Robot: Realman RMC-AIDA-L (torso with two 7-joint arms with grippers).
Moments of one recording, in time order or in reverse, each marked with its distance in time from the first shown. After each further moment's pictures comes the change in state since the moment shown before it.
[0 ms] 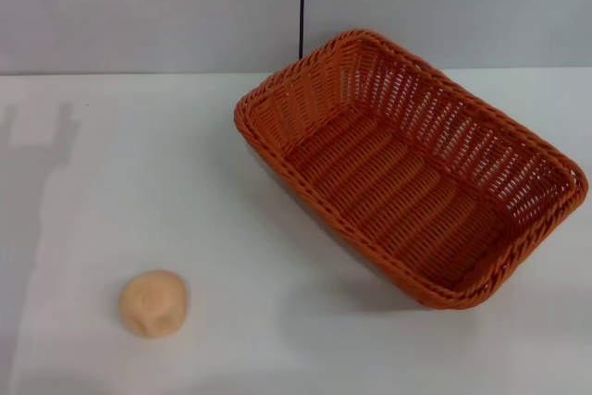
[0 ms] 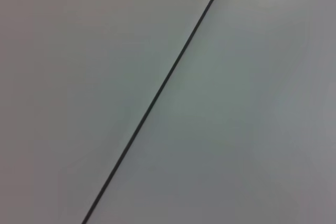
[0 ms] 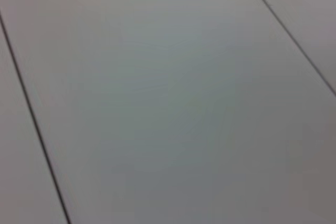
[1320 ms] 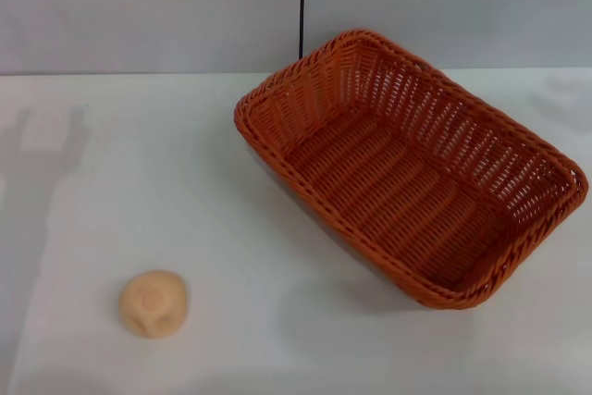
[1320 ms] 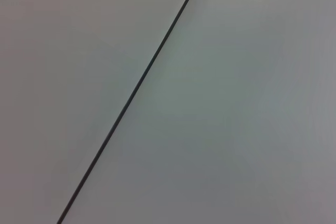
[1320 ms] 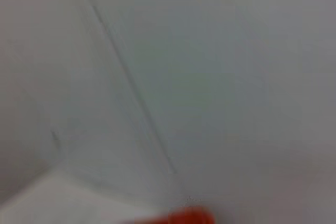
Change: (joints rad) left arm 0.014 -0.001 0.060 0.007 0.000 0.028 -0.001; right arm 0.274 -0.198 -0.375 -0.910 -1.163 -0.291 1.304
